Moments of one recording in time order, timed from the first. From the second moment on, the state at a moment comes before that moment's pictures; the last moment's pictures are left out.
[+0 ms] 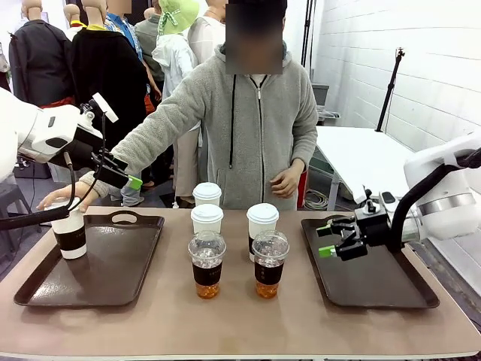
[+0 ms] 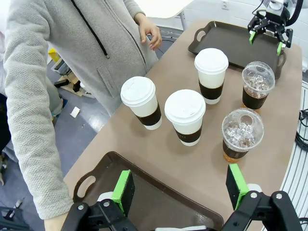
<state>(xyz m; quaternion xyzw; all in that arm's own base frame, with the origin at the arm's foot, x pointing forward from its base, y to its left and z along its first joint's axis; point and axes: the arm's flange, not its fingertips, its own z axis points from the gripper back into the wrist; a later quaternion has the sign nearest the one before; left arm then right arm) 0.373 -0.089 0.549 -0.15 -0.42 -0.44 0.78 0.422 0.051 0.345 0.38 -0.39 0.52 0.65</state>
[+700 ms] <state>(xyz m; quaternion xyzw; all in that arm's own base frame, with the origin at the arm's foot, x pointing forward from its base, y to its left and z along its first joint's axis) 0.373 -0.089 0.549 -0.15 -0.42 -0.44 0.78 0.432 0.059 0.281 0.43 -0.43 0.53 0.59</state>
